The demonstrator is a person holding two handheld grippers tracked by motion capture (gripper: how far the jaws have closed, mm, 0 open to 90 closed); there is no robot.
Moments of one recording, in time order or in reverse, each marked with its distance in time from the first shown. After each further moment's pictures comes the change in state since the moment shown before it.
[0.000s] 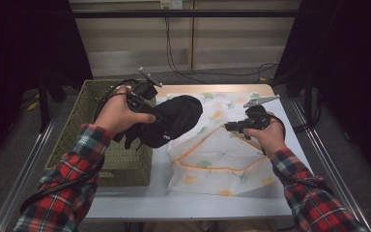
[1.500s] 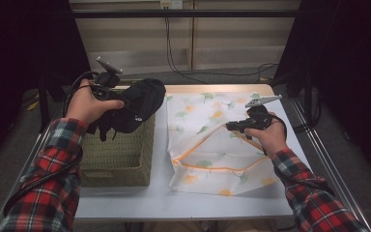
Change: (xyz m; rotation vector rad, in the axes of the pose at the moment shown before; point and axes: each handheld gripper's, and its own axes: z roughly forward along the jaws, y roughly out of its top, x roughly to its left) left arm 0.066 -0.029 -0.051 -0.117 0.143 -0.210; right arm 0.000 -0.001 -0.004 -0.012 -0.007 0.003
